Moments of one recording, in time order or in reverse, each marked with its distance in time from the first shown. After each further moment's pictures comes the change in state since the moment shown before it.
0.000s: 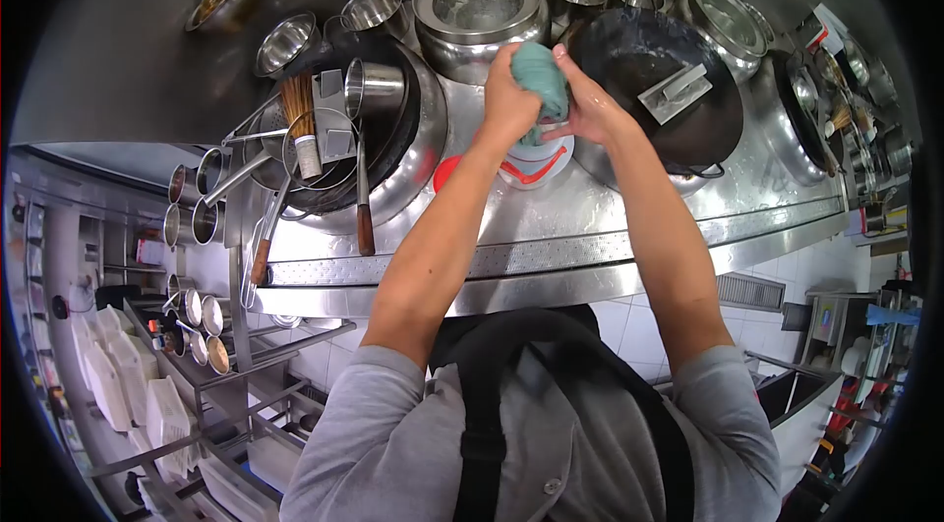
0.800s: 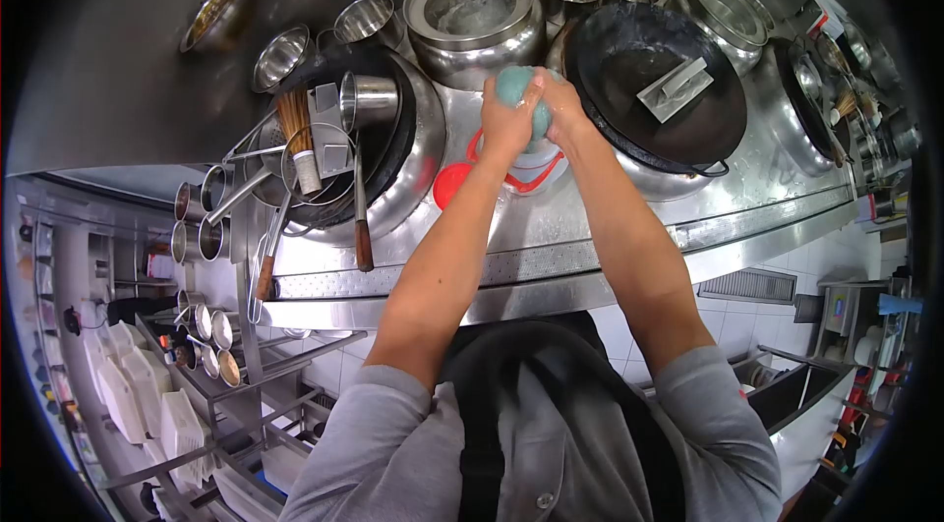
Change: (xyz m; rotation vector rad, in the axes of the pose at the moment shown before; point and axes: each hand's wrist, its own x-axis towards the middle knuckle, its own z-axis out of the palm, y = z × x) left_hand -0.008 -0.044 0.022 -0.029 0.164 -0.232; right_hand 0.091 0.056 -0.001 0.415 0.146 -0.314
